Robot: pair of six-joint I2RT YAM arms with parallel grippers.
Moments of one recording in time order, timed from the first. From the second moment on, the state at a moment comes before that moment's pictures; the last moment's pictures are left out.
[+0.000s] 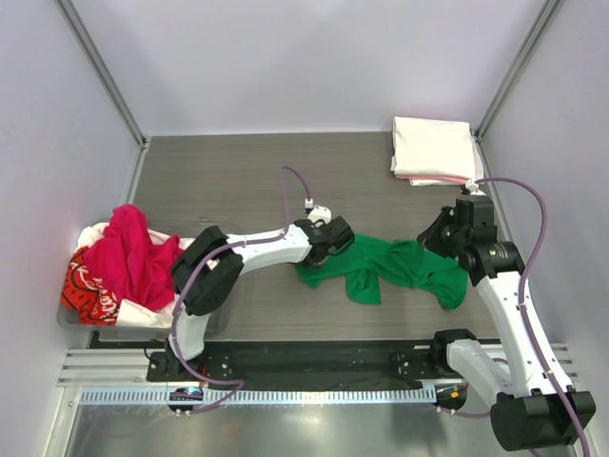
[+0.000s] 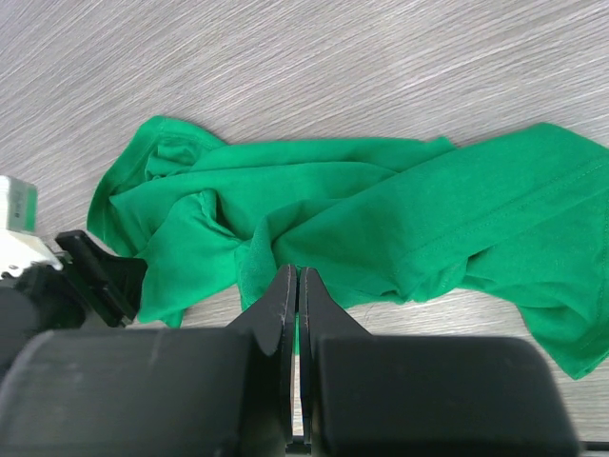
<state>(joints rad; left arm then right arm) -0.95 1.95 1.35 -0.71 -0.55 -0.71 0.07 0.88 0.89 -0.75 -0.04 0.55</state>
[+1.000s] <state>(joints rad) -1.00 2.02 1.40 -0.72 -0.58 -0.74 0.07 0.88 0.87 -0.74 -0.05 0.55</state>
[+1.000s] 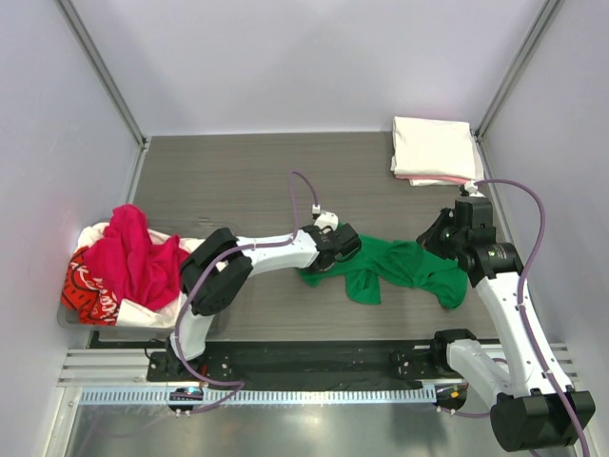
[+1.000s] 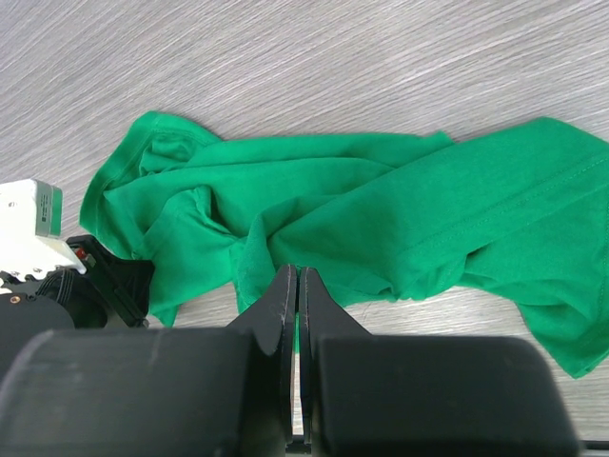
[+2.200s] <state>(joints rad) -0.91 1.83 1.25 -0.64 -0.57 -0.70 0.07 0.89 0.88 -0.74 -0.04 0.55</state>
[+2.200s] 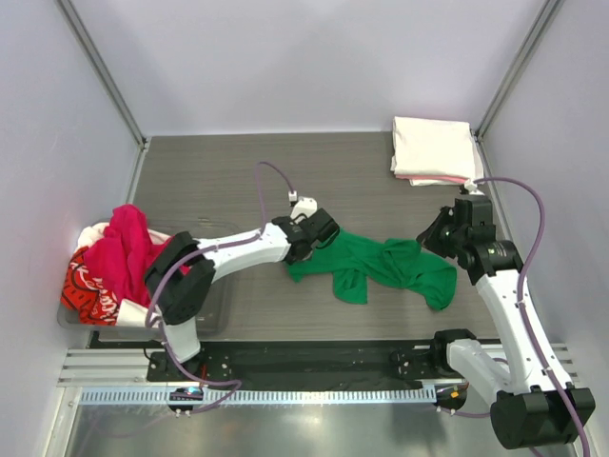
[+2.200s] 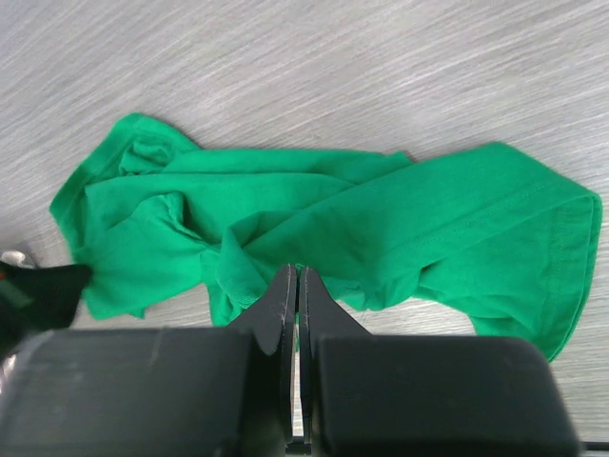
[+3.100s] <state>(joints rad) -0.91 1.15 1.55 -0.96 -0.53 -0.63 0.07 0.83 1.40 -0.94 0.02 0.50</state>
